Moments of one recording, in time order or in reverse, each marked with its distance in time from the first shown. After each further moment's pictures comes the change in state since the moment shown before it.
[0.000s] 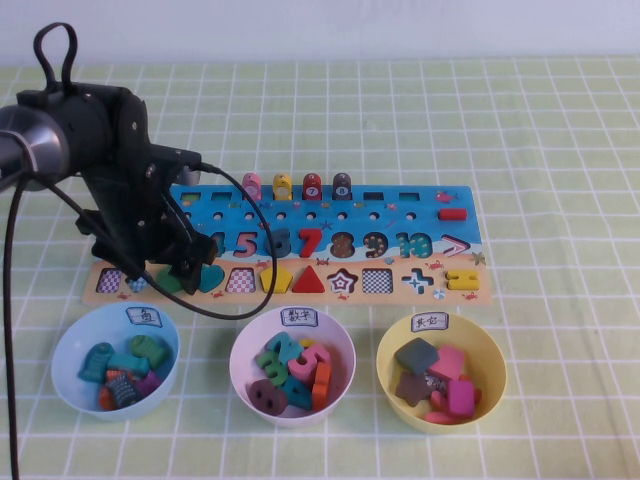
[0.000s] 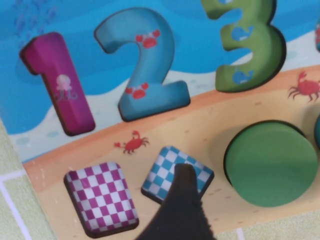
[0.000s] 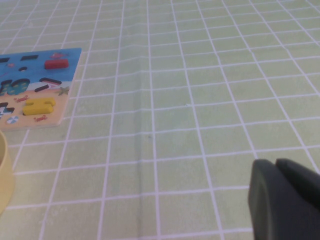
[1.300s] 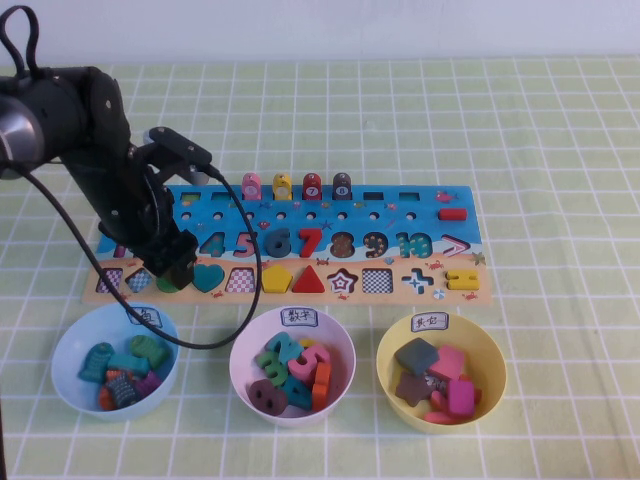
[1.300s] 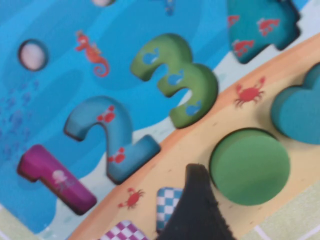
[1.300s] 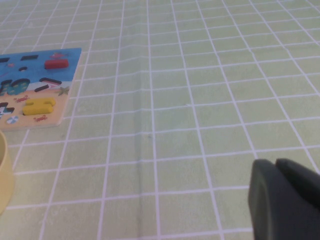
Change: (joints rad) right arm 0.000 0.000 0.000 0.000 0.000 0.000; left arm 0.043 -0.015 -0.031 -0.102 0.022 0.528
